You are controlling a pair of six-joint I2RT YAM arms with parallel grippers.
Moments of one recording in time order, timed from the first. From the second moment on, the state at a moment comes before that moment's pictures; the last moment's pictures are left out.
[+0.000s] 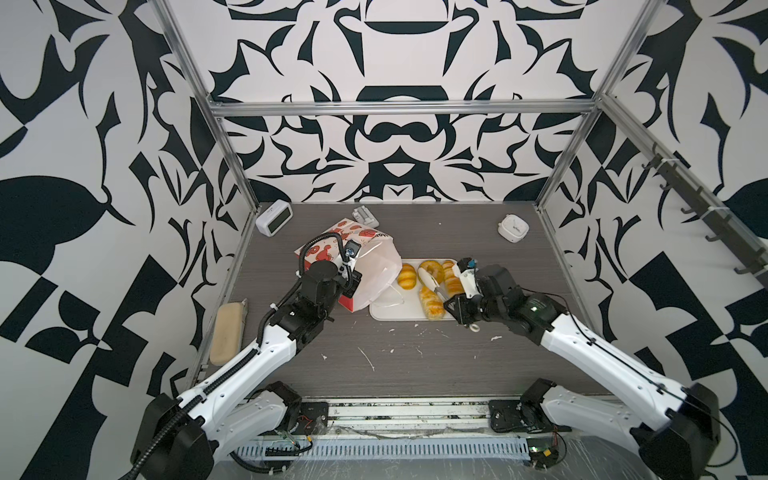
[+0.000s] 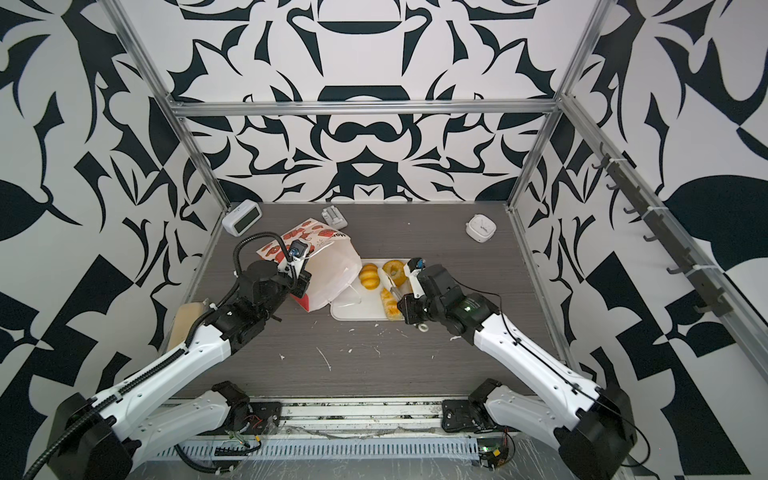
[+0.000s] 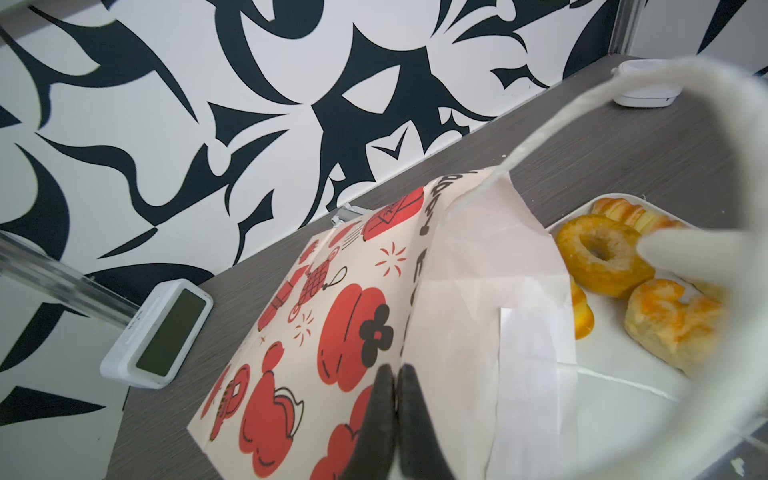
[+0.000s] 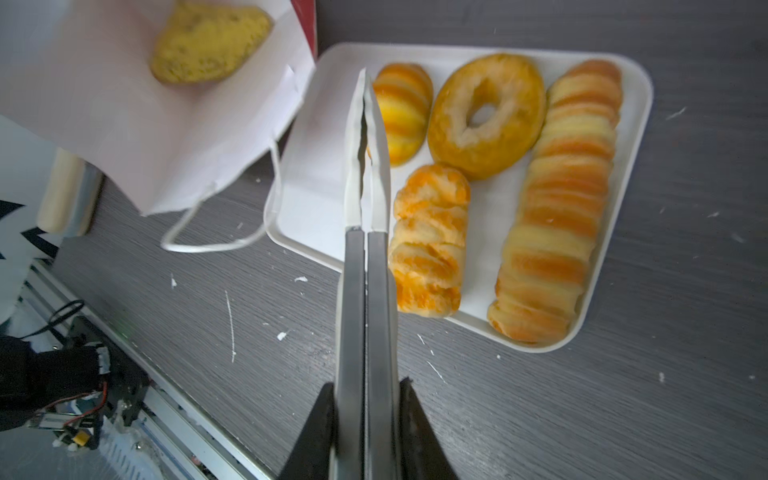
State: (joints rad) left arm -0.59 1.03 0.68 0.03 -0.21 0.22; right arm 0.62 1.01 0.86 -0.63 -0.17 0.43
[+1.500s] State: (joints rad) left arm -0.59 0.98 0.68 -0.08 -0.04 0.21; right arm 0.86 1.78 1.14 -0.06 -0.35 0.57
